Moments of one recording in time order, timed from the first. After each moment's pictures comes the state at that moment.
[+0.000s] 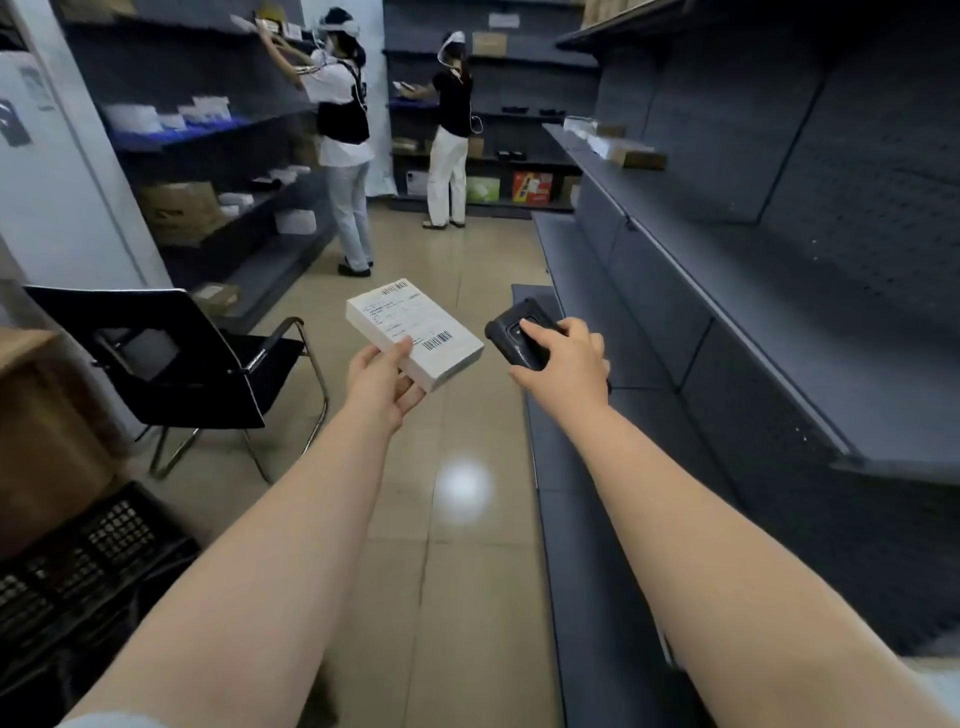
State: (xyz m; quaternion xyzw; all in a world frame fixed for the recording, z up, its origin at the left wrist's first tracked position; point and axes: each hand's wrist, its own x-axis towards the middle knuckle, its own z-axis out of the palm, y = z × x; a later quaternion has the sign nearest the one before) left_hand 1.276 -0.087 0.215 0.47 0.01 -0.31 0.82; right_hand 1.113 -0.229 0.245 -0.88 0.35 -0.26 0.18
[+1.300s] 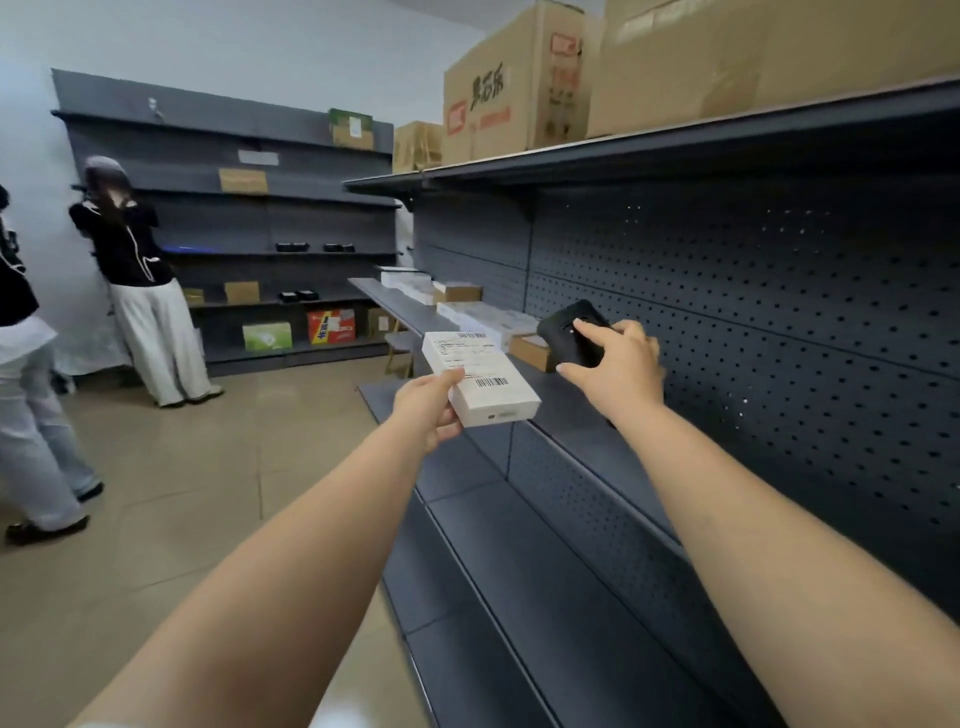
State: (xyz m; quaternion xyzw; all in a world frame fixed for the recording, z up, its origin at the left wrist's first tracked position) left_hand 1.799 -0.953 0.350 0.53 -0.28 -0.49 0.63; right_hand 1.582 -0.992 0.394 -0.72 0.56 -0.41 0.06
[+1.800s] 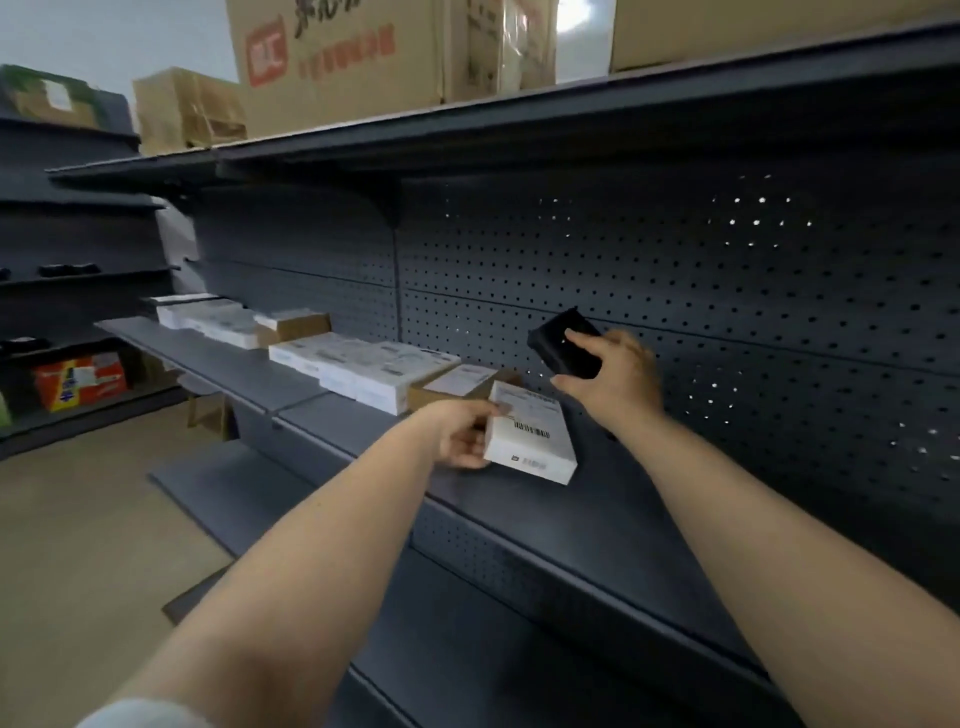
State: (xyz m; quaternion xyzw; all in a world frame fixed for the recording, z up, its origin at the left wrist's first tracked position) left_hand 1.772 -1.236 0.358 0.52 -0.52 -0.63 0.26; right_hand 1.584 -1.172 0.390 -0.58 0.70 -0.41 -0.03
